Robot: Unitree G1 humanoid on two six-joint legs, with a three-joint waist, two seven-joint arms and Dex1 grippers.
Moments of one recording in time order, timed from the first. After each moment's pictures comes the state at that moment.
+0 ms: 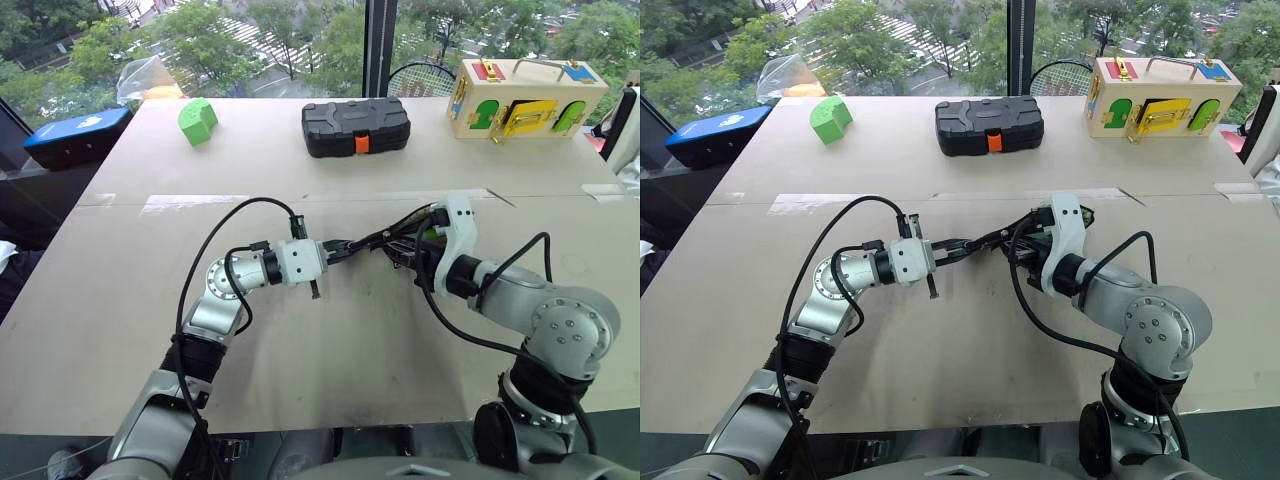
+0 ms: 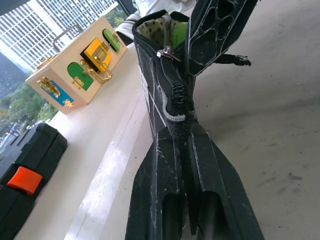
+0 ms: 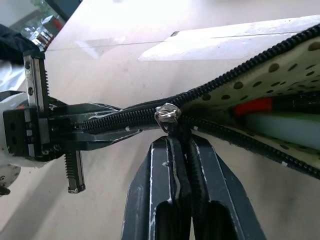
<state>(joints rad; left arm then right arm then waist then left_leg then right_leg) -0.43 0.49 -0.20 0.26 -0.07 -0.51 -0.93 -0.47 0.03 -0.28 -0.65 0.74 1.61 0.04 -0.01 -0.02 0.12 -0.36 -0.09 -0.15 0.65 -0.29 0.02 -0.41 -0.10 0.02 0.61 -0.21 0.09</state>
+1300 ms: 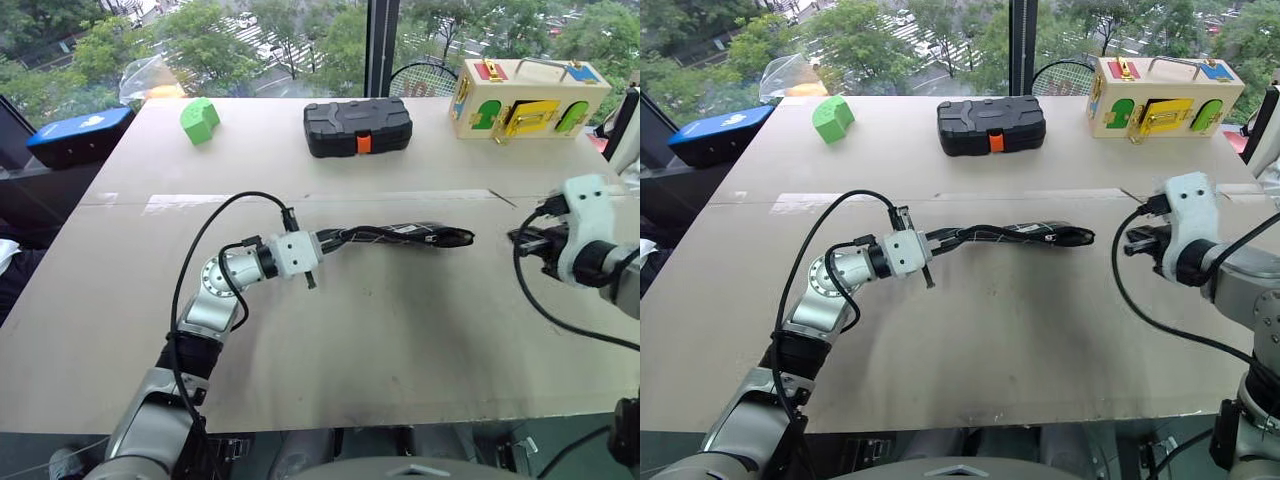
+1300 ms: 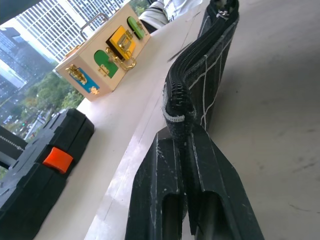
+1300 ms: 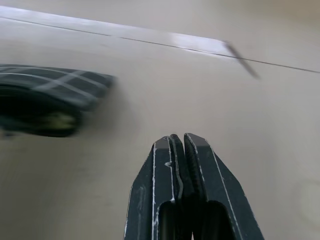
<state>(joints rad) -0.45 0.50 -0.17 0.28 -0.02 -0.52 -0.84 -0.42 -0.64 -0.42 -0.68 0.77 1.61 0.19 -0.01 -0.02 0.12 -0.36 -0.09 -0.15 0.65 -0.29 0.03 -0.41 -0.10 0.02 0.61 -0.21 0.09</state>
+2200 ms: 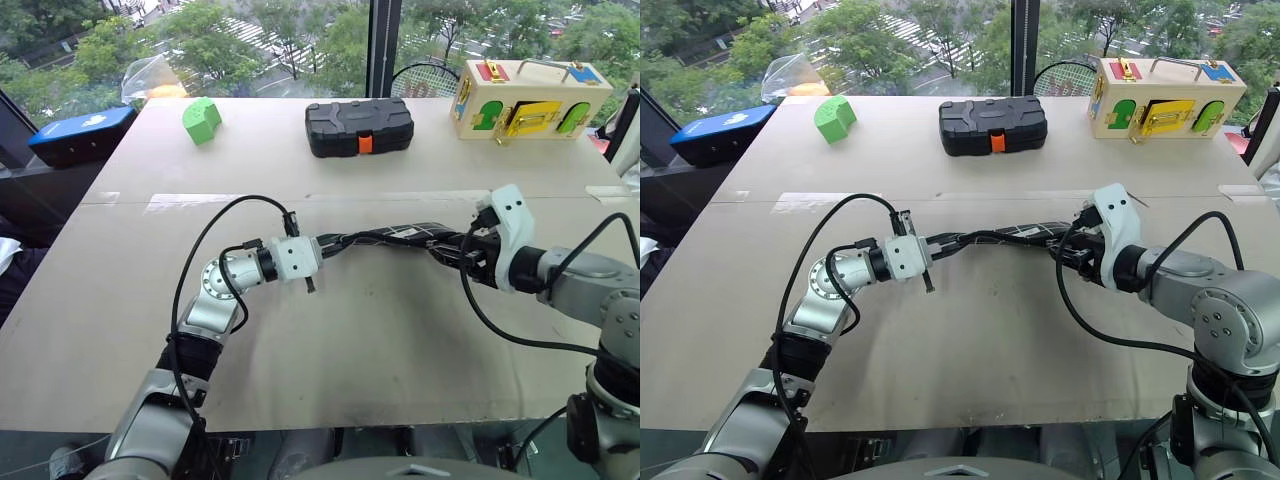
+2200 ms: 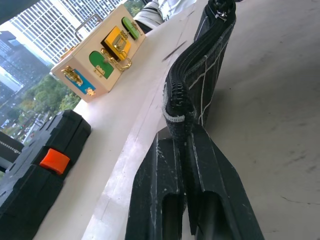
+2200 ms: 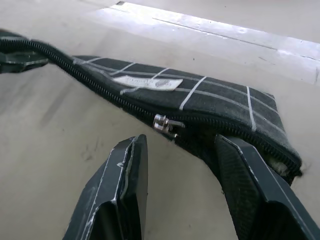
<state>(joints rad) -0.43 0.50 -0.17 0.29 -0.02 -0.55 -0.87 -0.48 -0.46 -0.23 -0.63 0.76 1.56 0.23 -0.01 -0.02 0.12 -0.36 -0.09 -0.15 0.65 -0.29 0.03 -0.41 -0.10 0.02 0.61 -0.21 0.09</state>
